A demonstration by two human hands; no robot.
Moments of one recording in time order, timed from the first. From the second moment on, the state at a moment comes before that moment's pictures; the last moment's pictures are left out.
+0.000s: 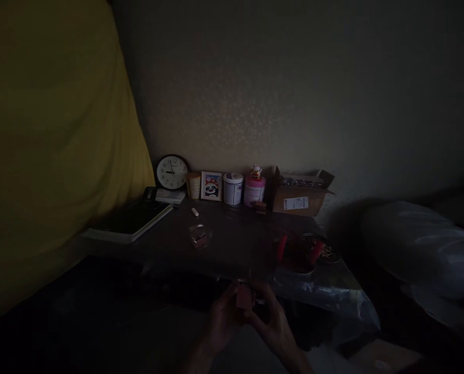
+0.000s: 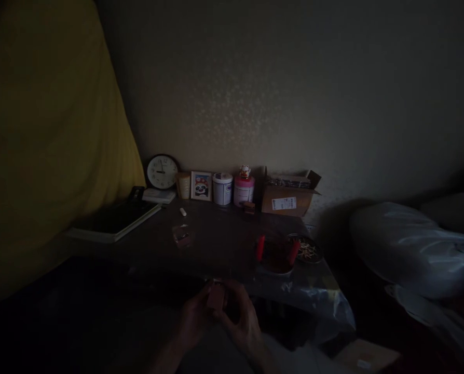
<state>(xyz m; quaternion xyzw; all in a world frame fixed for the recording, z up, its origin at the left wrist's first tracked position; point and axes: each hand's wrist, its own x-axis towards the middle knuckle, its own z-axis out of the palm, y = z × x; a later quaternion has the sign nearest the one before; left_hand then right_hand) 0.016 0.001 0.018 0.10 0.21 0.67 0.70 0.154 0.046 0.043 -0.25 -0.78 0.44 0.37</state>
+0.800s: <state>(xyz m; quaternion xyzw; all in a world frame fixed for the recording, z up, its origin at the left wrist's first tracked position) 0.021 -0.001 0.021 0.18 0.20 0.68 0.69 0.153 0.044 0.048 -0.27 -0.80 0.39 0.37</state>
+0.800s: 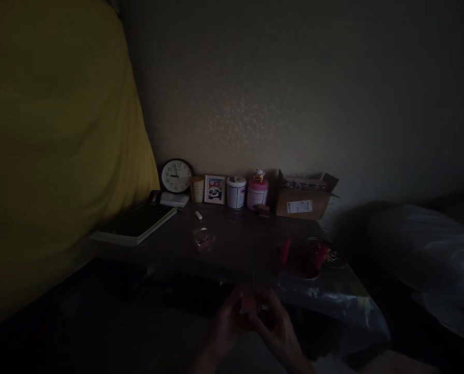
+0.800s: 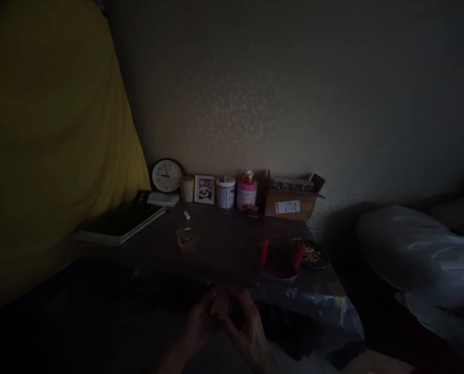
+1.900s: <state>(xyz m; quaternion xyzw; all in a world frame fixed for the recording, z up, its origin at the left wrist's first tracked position) 0.003 0.002 0.011 0.28 0.33 0.71 0.55 0.163 0.057 0.039 -0.32 -0.68 0.49 0.44</state>
